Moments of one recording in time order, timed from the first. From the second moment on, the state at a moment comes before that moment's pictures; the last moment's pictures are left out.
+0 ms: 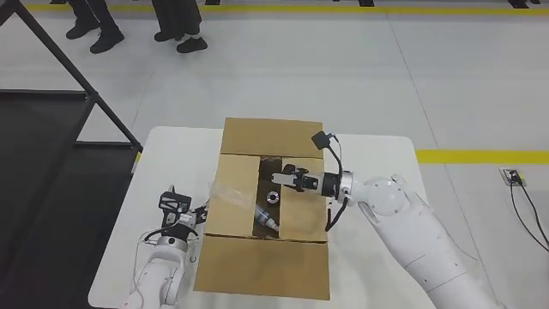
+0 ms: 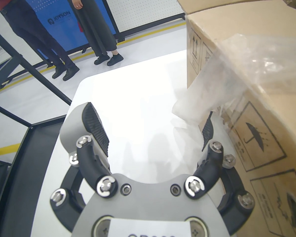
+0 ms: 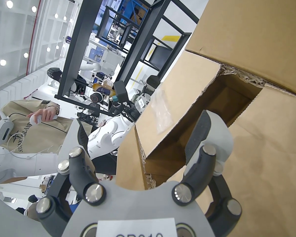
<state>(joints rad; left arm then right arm) 1.18 -1.23 -1.33 -1.31 1.45 0.10 0.19 -0.55 -1.30 0.94 -1.03 0.09 -0.54 0.83</state>
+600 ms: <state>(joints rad) 1.15 -1.24 -1.28 -1.23 1.57 0.05 0.17 -0.54 -1.31 0.94 -1.02 0.09 -0.54 0.85</state>
